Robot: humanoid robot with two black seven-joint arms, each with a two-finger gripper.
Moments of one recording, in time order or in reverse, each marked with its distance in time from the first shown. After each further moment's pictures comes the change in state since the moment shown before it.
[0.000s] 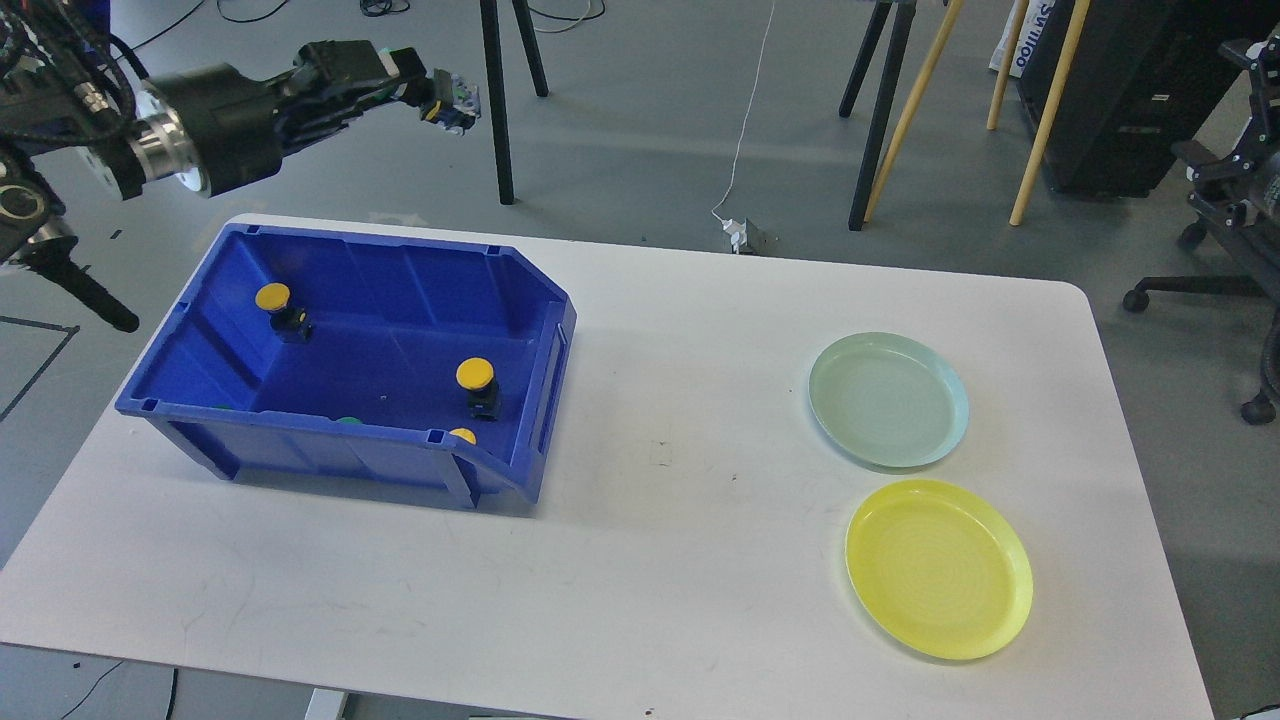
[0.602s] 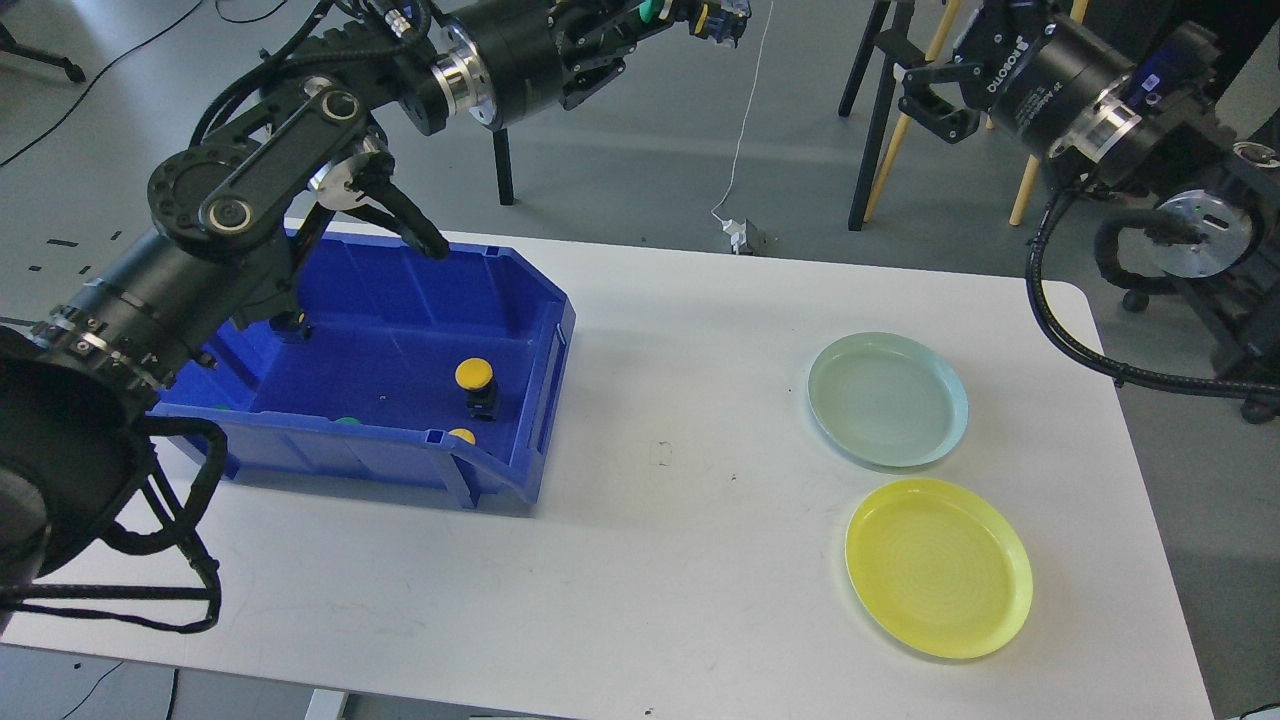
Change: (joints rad) left arm -0.215 -0.495 0.015 0.435 -0.125 0.000 0.019; right arm 0.009 0.088 0.148 0.587 -0.001 0.000 0.001
